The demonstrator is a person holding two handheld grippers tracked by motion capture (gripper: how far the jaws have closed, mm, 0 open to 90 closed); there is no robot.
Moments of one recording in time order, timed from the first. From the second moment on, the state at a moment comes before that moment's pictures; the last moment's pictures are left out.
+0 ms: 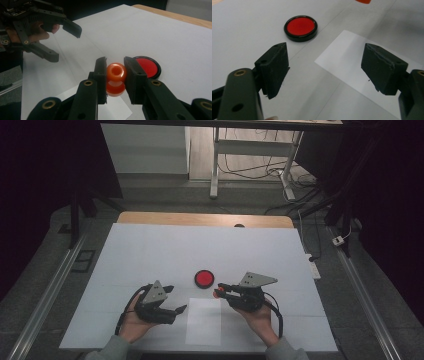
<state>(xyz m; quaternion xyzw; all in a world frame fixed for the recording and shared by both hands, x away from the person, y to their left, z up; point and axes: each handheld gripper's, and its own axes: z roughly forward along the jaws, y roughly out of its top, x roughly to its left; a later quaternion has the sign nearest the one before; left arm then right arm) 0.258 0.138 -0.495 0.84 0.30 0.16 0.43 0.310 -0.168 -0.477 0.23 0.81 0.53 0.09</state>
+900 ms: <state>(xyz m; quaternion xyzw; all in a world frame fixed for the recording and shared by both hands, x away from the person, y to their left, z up) 0.286 0.089 -0.488 0.85 0.27 0.12 0.44 0.309 -0.169 -0.476 0.23 0.81 0.54 0.09</state>
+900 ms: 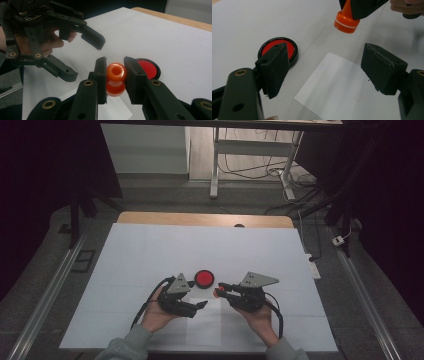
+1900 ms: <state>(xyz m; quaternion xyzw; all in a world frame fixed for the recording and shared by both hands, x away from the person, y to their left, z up) 0.288 0.067 -0.498 0.86 0.26 0.12 0.43 0.309 -0.159 -0.479 0.22 0.81 0.54 0.08</state>
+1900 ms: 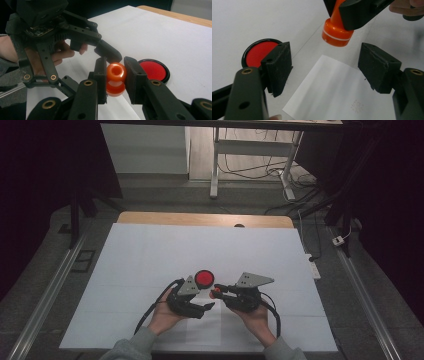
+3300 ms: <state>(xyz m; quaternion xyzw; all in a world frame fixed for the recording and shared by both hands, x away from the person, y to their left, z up) 0.284 0.056 -0.505 0.86 0.24 0.14 0.42 0.307 -0.151 -0.483 0.21 0.82 0.53 0.07</state>
